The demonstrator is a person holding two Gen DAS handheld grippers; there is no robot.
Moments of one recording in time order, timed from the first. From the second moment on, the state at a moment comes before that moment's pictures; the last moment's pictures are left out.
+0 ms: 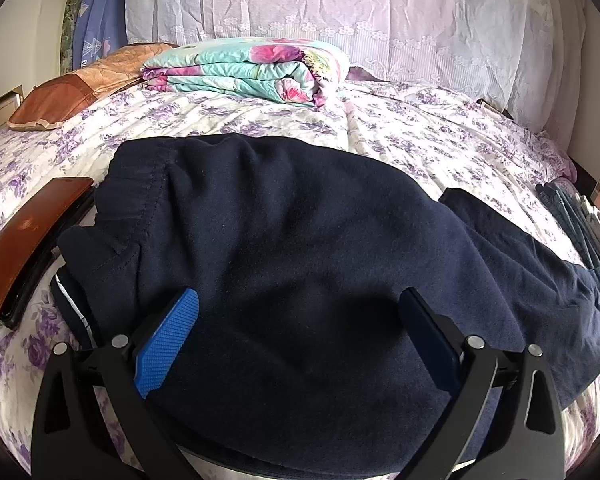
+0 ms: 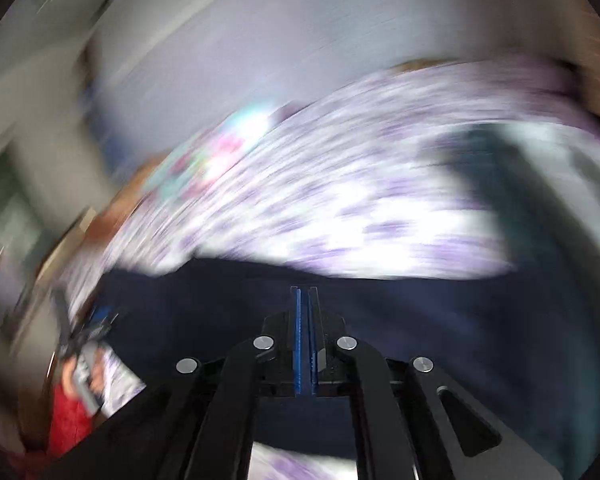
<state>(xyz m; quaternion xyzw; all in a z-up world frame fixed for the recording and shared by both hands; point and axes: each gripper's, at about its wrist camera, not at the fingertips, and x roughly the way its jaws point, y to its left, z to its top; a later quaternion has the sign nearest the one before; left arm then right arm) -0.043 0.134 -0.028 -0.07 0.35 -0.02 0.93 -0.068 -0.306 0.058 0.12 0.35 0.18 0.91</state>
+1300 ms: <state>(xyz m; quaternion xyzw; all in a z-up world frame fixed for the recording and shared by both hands) 0.021 0.173 -0.023 -0.02 0.41 0.11 0.90 0.059 -0.116 -0.030 -0.01 0.47 0.23 0.85</state>
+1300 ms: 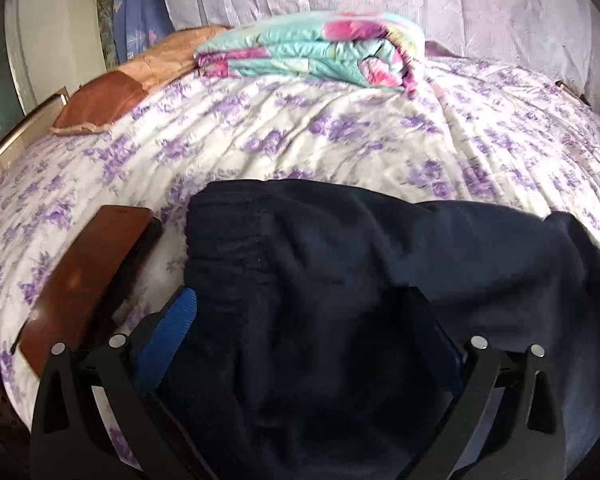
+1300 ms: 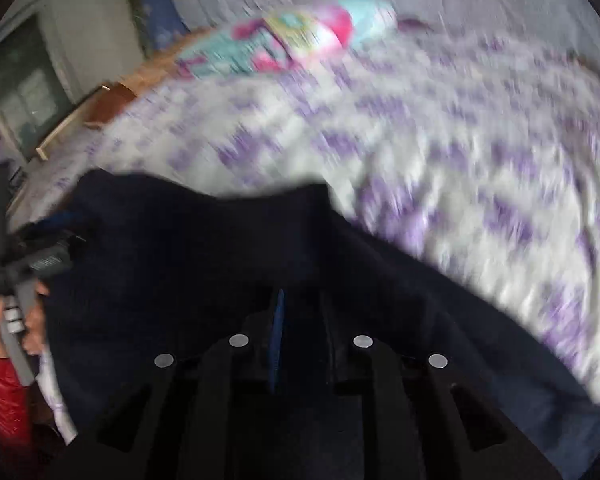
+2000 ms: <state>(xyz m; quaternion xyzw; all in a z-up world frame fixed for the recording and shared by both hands) -0.048 0.150 0.001 -0.04 0.36 0.03 0.93 -0.026 -0.269 0.014 0.14 0.39 0.14 0.90</state>
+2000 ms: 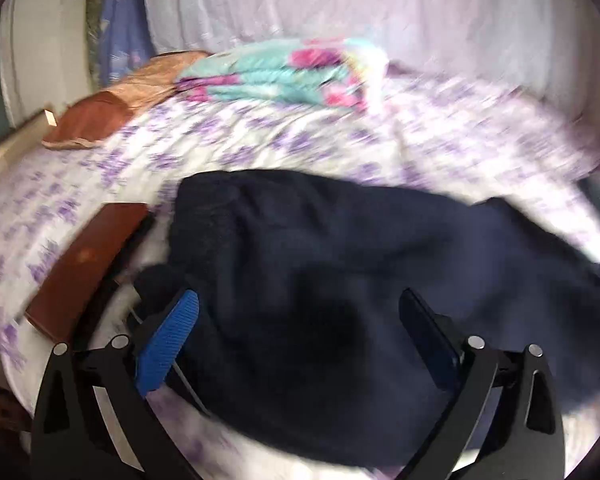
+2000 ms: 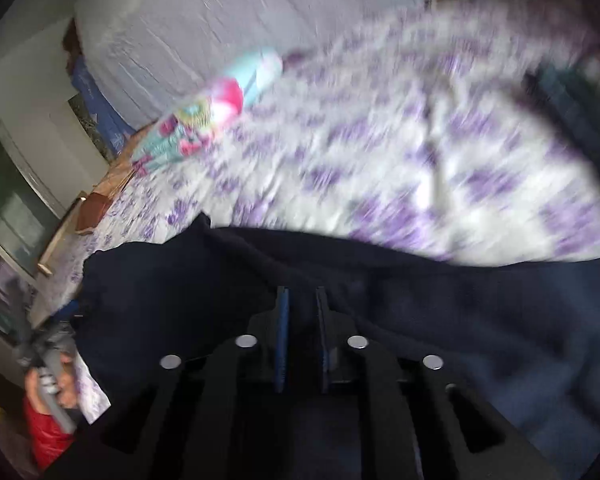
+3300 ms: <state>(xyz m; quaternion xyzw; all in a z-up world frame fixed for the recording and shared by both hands) -0.107 0.105 -0.015 -0.03 0.31 -0.02 0.95 -0.160 -0.454 -0.049 0.40 0.29 -0.05 0.87</state>
